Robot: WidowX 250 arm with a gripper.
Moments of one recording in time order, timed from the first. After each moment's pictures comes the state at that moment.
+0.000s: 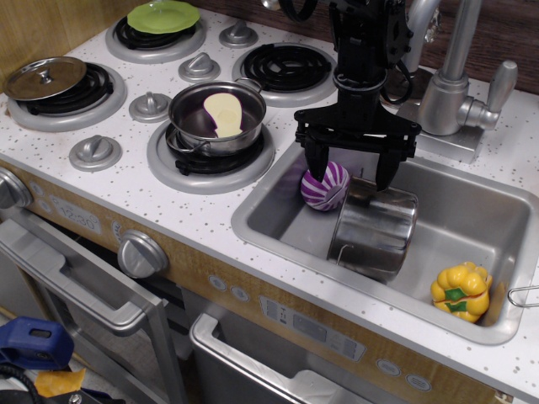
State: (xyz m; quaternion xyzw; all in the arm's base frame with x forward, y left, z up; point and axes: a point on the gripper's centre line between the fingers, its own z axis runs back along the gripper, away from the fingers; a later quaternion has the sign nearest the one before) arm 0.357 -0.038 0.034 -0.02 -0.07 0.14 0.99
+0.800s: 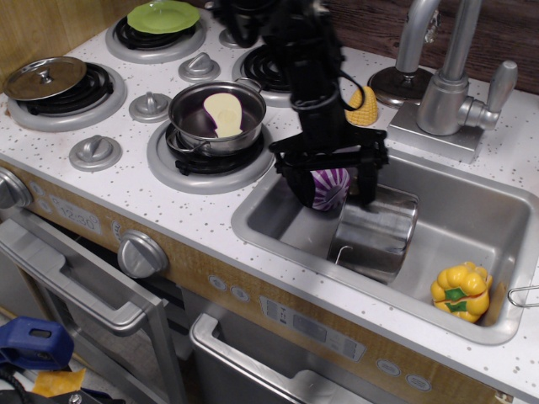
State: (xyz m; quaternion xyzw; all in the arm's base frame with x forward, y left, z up) arm 0.345 -0.033 0.014 -0.17 -0.03 0.16 0.97
